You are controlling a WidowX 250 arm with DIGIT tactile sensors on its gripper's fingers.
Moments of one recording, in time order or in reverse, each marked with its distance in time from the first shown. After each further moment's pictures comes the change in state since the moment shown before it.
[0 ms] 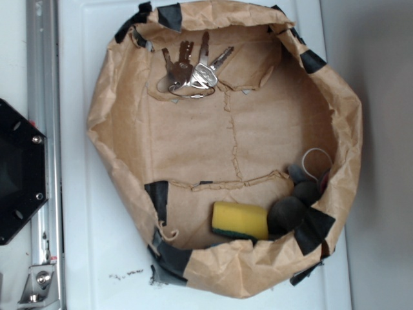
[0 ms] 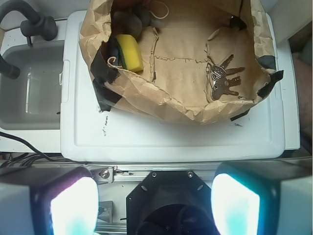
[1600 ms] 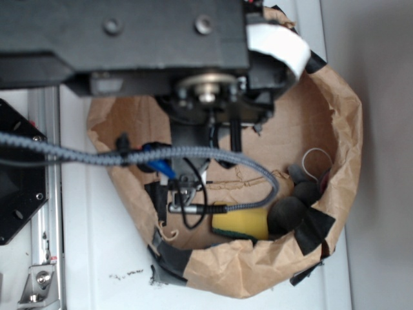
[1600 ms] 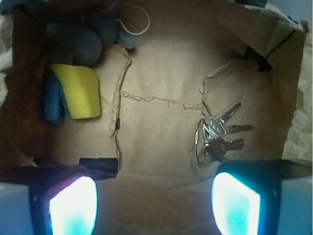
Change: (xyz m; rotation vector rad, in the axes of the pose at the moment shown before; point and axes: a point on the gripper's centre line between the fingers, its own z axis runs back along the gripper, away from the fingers) arm 0.108 0.042 -0.098 0.057 0.124 -0.108
